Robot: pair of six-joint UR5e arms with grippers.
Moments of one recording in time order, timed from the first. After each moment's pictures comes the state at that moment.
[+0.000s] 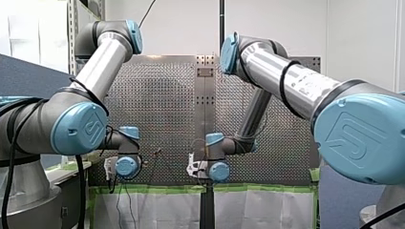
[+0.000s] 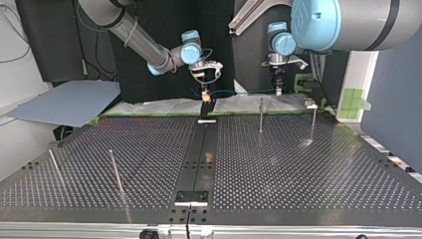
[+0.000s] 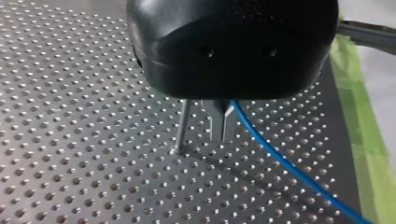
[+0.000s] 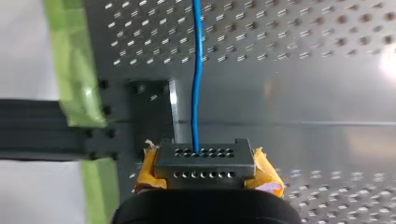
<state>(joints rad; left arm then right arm) -0.07 -2.32 -2.21 -1.89 -1.77 -1.68 2.33 -0.50 1.44 -0.74 1.72 1.67</state>
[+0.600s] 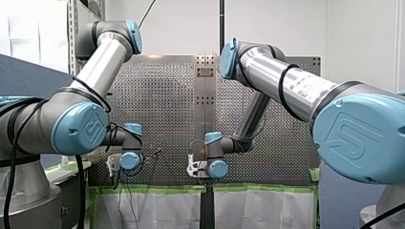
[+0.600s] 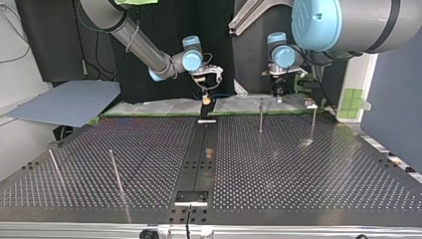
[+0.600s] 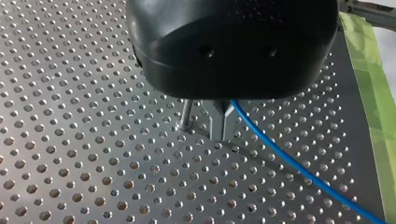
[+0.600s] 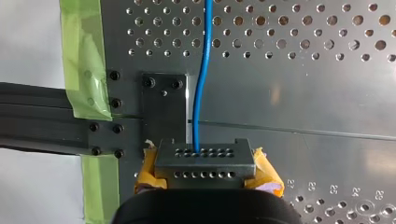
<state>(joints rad) -0.06 -2.32 -2.10 -2.02 -1.78 -1.71 2.32 -0.47 1.35 -0.64 1.72 1.63</state>
